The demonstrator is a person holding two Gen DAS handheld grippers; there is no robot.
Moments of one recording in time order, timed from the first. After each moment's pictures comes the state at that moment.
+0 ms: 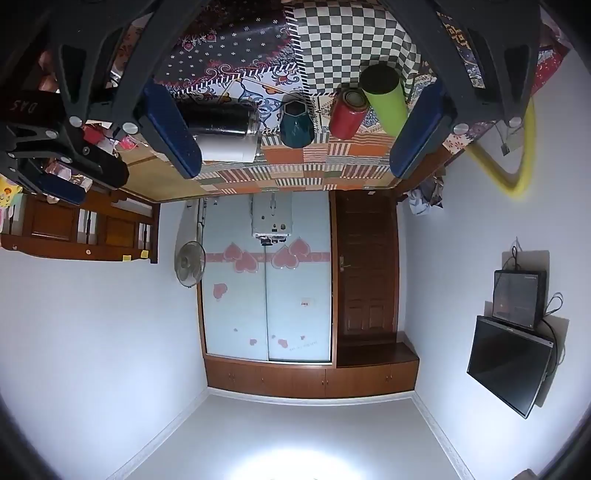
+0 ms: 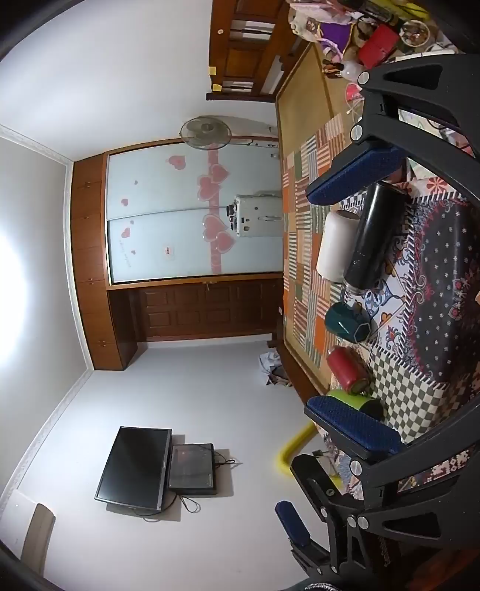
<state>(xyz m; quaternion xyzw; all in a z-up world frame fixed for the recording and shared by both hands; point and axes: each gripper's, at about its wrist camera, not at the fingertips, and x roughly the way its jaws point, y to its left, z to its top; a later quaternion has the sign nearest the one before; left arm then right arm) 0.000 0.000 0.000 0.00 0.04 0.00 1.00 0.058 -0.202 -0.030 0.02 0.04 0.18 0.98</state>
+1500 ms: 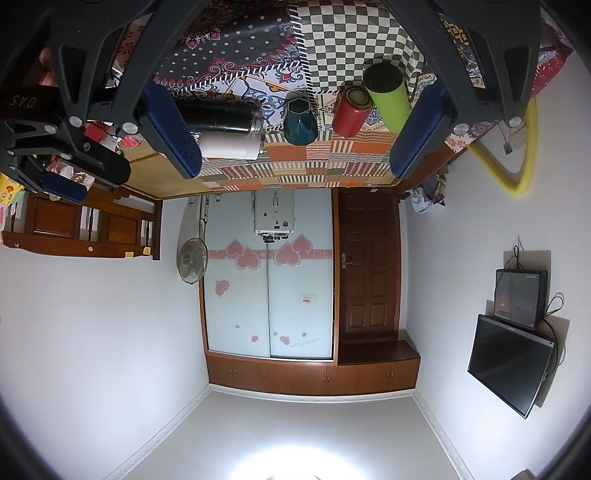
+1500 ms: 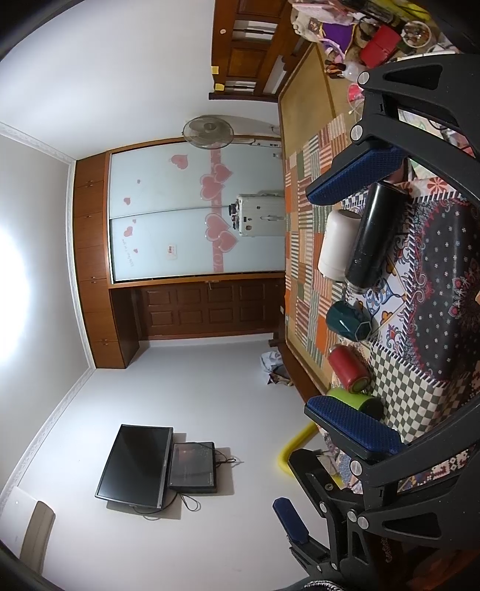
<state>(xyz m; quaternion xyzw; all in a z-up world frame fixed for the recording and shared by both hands) -0.002 -0.002 0.001 0.00 0.04 0.00 1.00 0.051 -0.200 -0.028 0.02 0.04 0.18 0.98</state>
